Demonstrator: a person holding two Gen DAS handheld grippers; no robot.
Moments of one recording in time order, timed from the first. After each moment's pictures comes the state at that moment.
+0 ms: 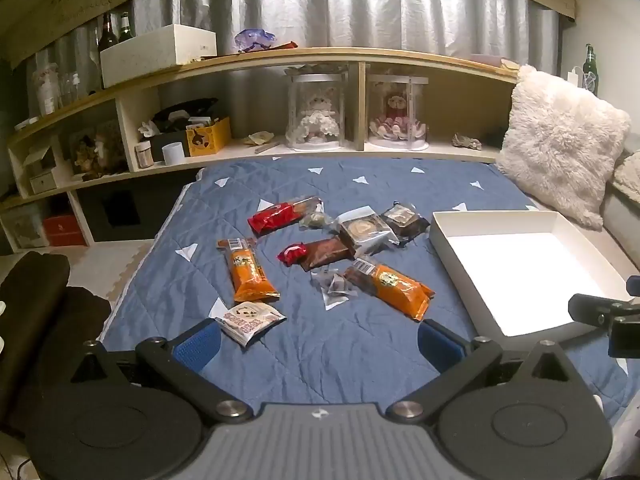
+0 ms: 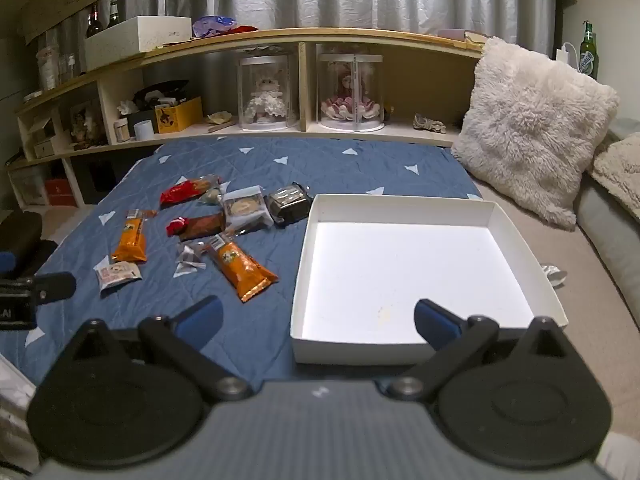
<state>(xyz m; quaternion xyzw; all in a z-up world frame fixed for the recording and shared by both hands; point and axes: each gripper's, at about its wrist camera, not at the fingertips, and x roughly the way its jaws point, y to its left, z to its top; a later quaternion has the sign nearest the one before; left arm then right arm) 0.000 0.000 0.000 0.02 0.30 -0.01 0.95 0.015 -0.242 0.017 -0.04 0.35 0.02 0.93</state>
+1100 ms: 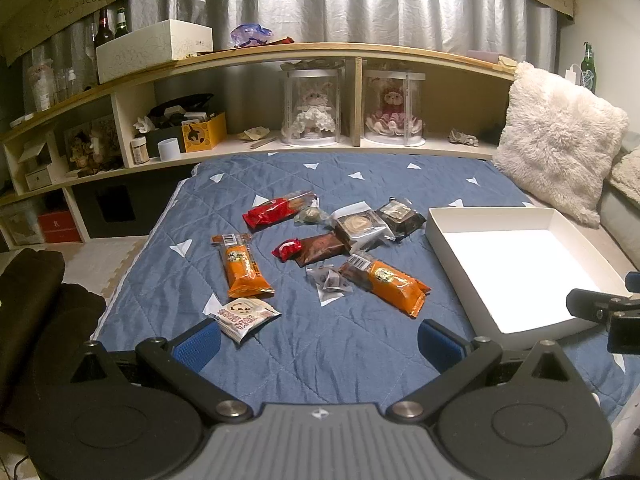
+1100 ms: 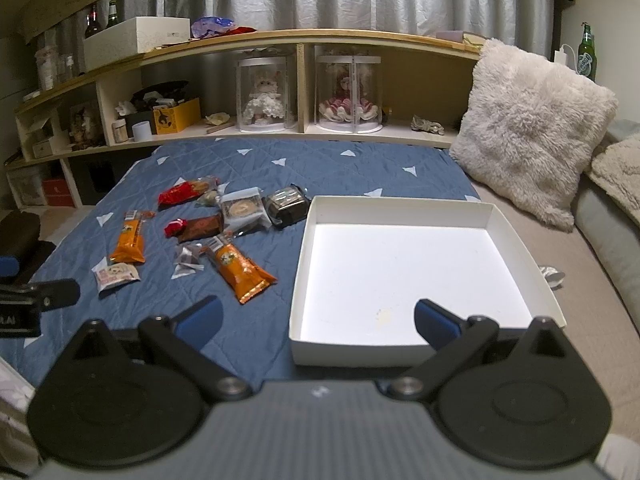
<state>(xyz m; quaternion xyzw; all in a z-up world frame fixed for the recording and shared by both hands) 0.000 -0.004 -0.001 0.02 0.30 -0.01 0.95 0.014 -0.244 0.022 -0.04 0.35 0.02 0.93</state>
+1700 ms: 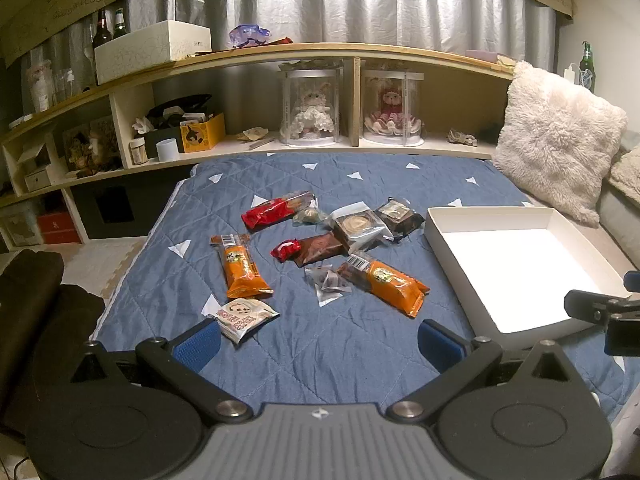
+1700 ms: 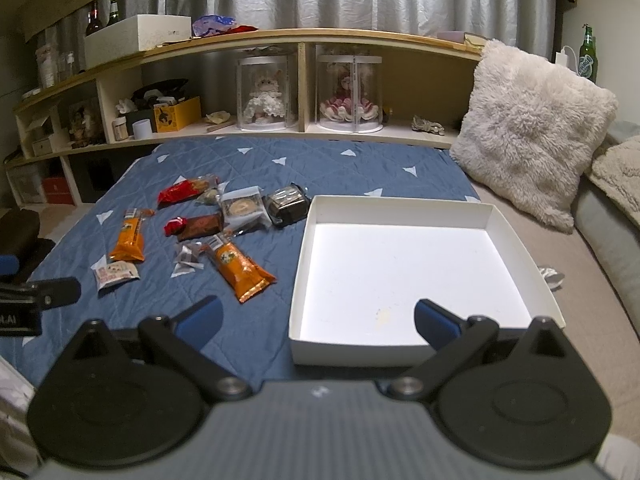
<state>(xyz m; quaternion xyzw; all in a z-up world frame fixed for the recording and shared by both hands) 0.002 -0.005 -0.004 0.02 0.30 -0.01 0.95 0.015 -0.241 0.016 -0.05 0.35 0.02 0.93</state>
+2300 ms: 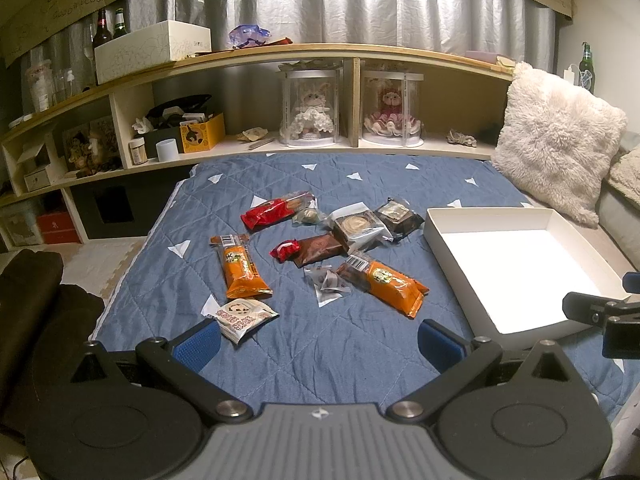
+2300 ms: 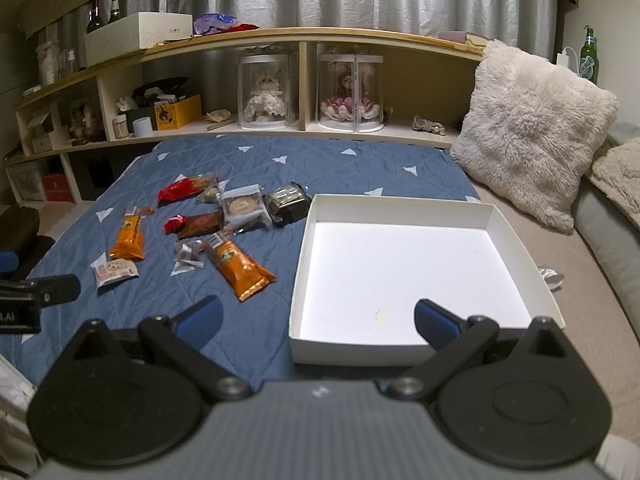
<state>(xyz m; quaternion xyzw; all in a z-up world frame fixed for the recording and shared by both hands) 0.002 -0.008 -0.006 0.02 0.30 -0.01 0.95 0.015 -0.241 0.016 -0.05 0.35 0.02 0.93</state>
